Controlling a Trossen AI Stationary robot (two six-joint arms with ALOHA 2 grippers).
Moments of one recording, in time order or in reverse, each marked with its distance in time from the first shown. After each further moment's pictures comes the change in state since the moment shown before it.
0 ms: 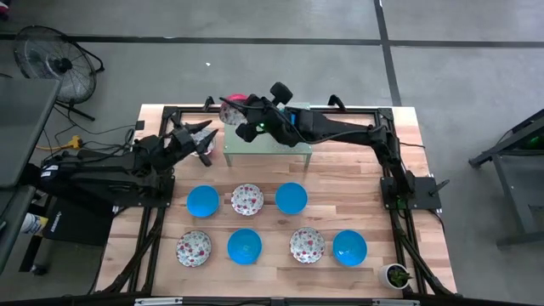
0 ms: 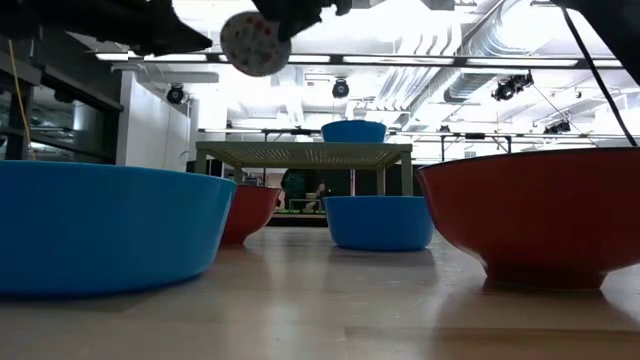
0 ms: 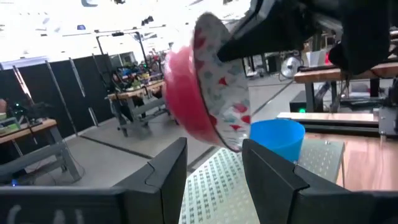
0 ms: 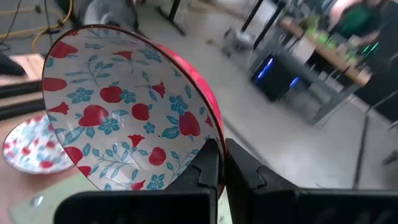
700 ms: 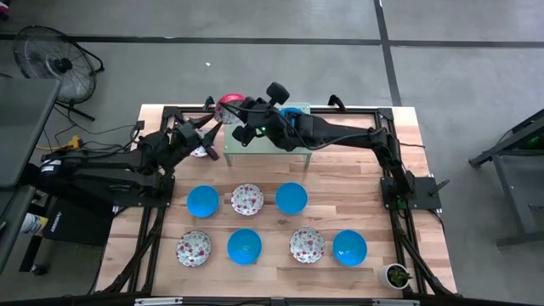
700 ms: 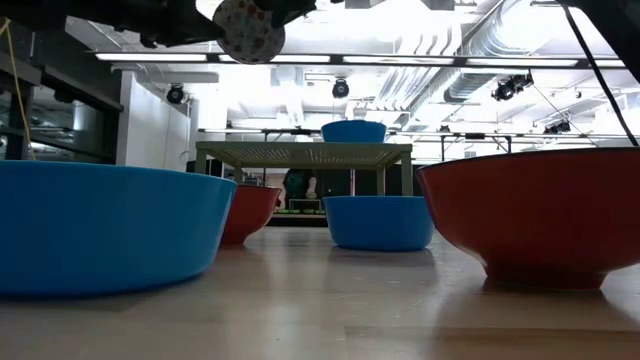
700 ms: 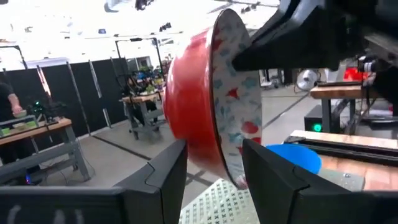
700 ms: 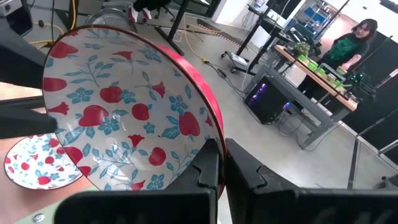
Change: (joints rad) left arm 0.000 0.155 0.076 0.127 -0.076 -0.003; right arm 0.032 -0.001 0.001 0.088 0.022 -0.101
